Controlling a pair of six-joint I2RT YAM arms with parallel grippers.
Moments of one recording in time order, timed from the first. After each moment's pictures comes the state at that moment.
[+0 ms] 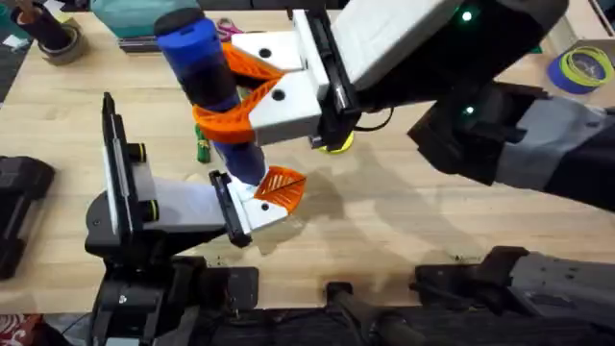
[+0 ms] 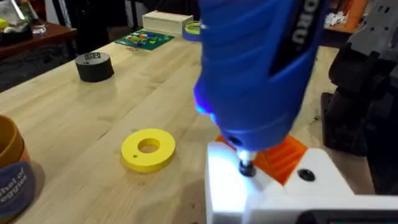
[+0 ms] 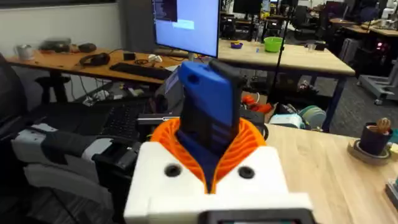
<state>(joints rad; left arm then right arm) -0.03 0.01 0.01 -0.12 1.13 0.07 0.77 1.36 0.87 0.74 -1.00 0.14</state>
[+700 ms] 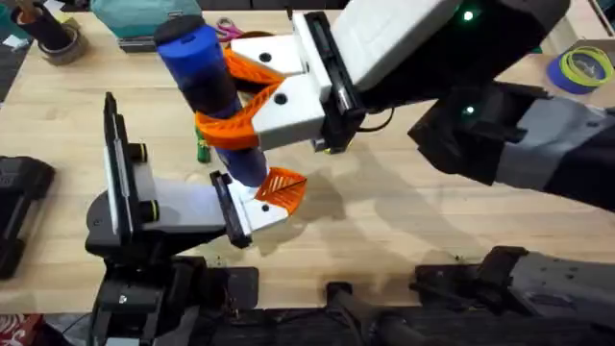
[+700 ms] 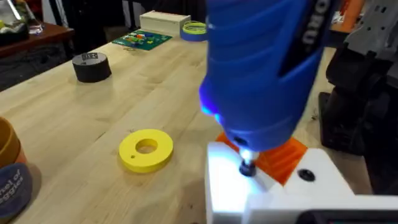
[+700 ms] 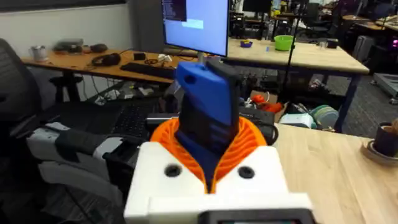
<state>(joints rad) -0.04 0.01 0.01 -0.12 1.14 0.07 0.77 1.36 0.87 0.75 -1.04 0.17</state>
